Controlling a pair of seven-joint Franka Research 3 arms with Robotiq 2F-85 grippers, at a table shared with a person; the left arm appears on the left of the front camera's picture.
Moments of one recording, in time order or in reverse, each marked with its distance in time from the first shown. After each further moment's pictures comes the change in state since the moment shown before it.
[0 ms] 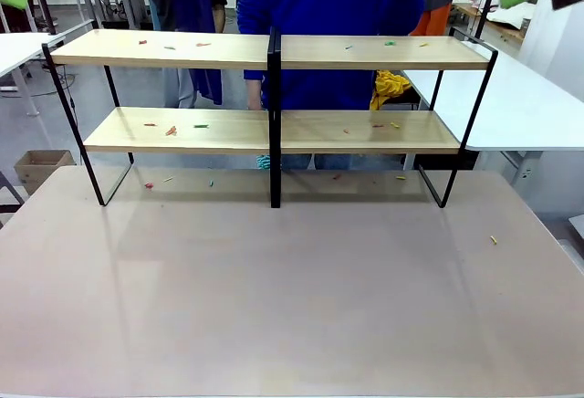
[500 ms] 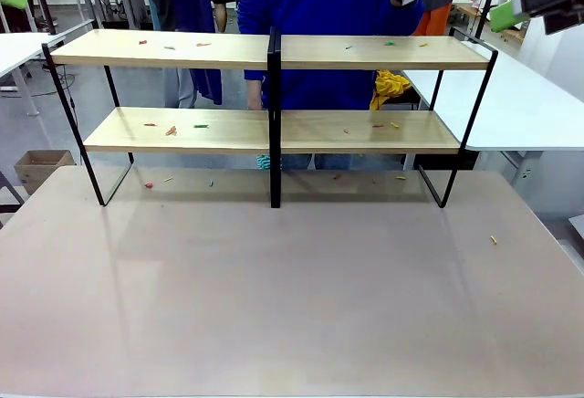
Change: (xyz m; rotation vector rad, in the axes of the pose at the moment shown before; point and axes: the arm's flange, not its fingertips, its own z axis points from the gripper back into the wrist) left arm 0.000 0.000 0.000 0.000 0.000 0.000; right arm -0.008 -0.008 -0.012 -0.022 0.013 -0.052
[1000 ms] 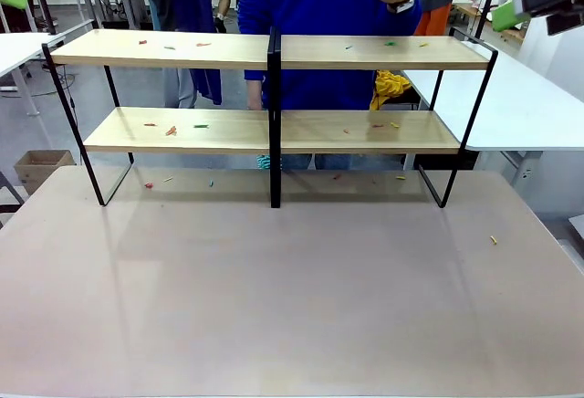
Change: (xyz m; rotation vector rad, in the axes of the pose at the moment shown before) left arm 0.000 0.000 0.000 0.000 0.000 0.000; right arm 0.000 -0.002 -0.001 -0.009 -0.002 -0.007
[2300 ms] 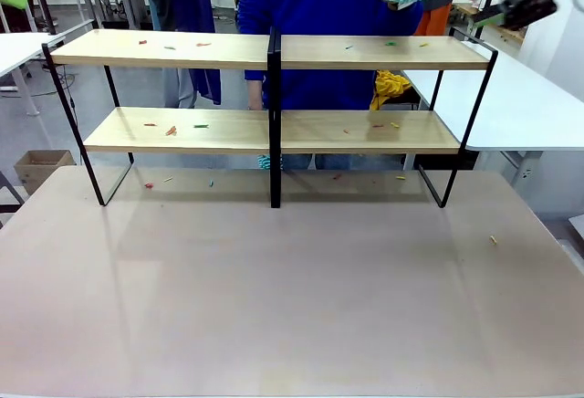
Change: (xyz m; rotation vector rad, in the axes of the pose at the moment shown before) left arm 0.000 -0.001 0.000 0.005 0.001 -0.001; right arm 0.117 -0.148 -0.157 0.753 0.460 -0.704
